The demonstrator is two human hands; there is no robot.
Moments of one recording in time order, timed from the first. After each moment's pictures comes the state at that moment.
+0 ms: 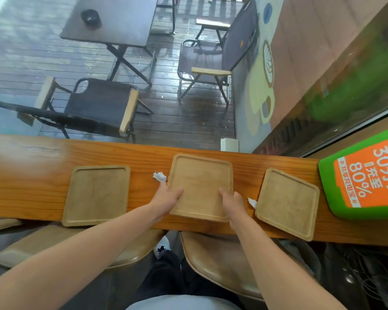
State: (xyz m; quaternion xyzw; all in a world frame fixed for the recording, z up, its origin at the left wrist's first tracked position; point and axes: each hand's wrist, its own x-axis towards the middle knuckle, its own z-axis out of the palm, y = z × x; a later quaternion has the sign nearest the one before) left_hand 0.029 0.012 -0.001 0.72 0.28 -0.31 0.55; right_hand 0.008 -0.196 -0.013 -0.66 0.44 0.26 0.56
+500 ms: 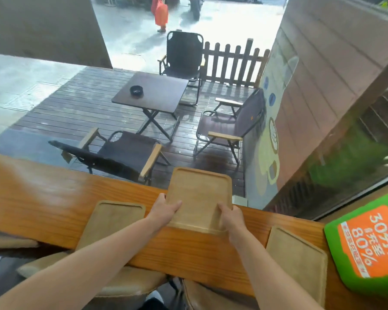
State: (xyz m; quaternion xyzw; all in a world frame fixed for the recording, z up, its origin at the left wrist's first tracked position) left_hand 0.056 0.044 0.083 0.76 0.26 -0.17 0.58; right_hand 0.065 -0.166 0.069 -0.71 0.32 0.20 0.60
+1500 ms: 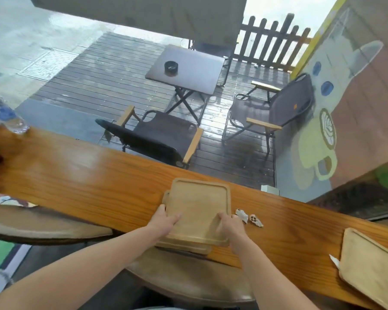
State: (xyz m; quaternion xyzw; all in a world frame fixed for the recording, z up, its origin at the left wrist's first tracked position) left_hand 0.008 0.319 0.018 0.72 0.30 -0.27 0.56; right_hand 0.037 0.102 0.012 -0.73 0.36 0.30 0.49
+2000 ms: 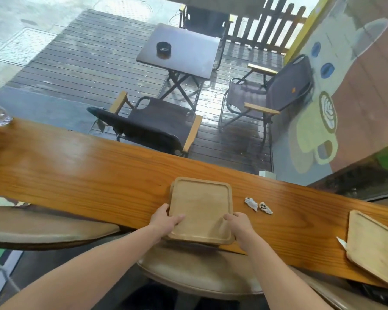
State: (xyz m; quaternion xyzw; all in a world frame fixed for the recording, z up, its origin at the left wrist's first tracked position) left_hand 0.002 0.355 -0.025 0.76 0.28 -0.31 0.50; right_hand 0.021 0.118 -0.018 -0.74 0.38 0.31 0.46
